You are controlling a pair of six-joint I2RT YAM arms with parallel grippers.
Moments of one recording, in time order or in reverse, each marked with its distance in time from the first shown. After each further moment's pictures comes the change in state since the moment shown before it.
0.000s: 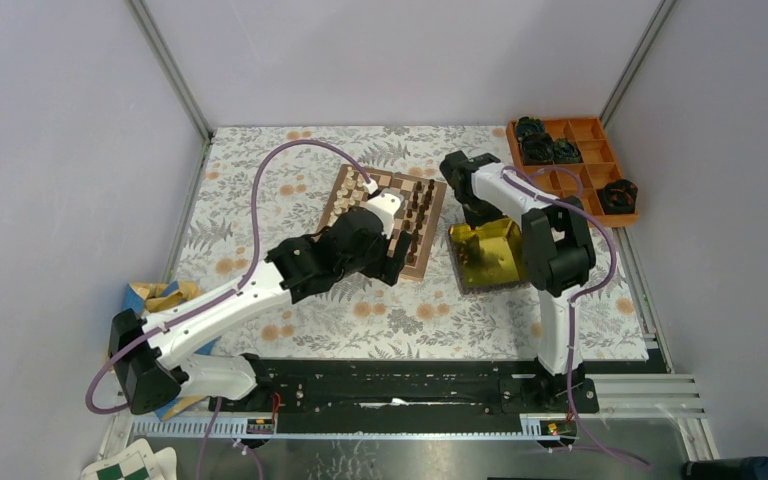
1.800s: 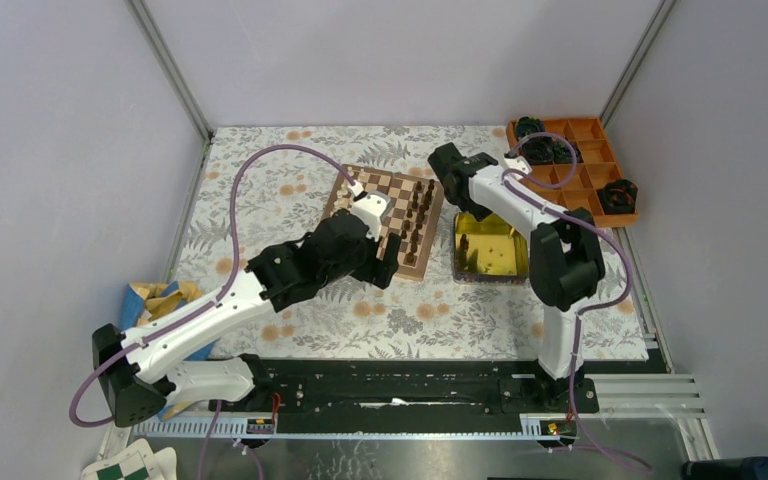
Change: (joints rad) left arm 0.000 -0.102 -0.044 0.000 0.019 -0.015; right arm 0.069 -0.078 0.035 0.082 0.272 -0.283
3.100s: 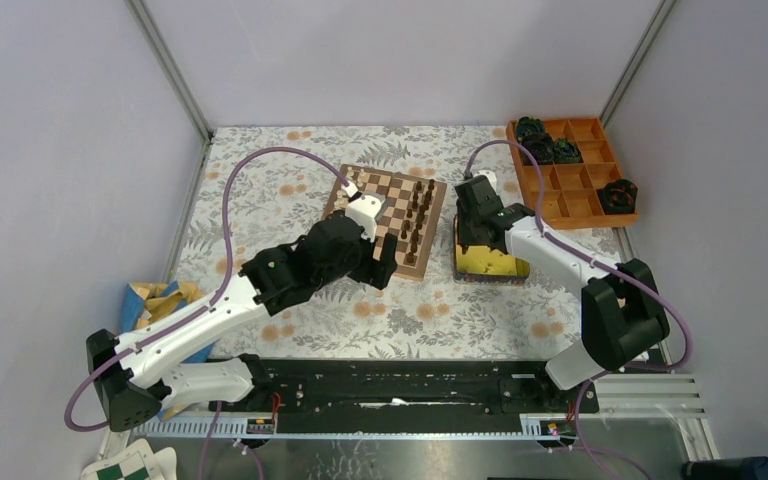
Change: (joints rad) left arm 0.000 -0.040 -0.026 0.019 -0.001 -0.014; right arm 0.020 -0.465 -0.591 0.529 -0.570 -1.171
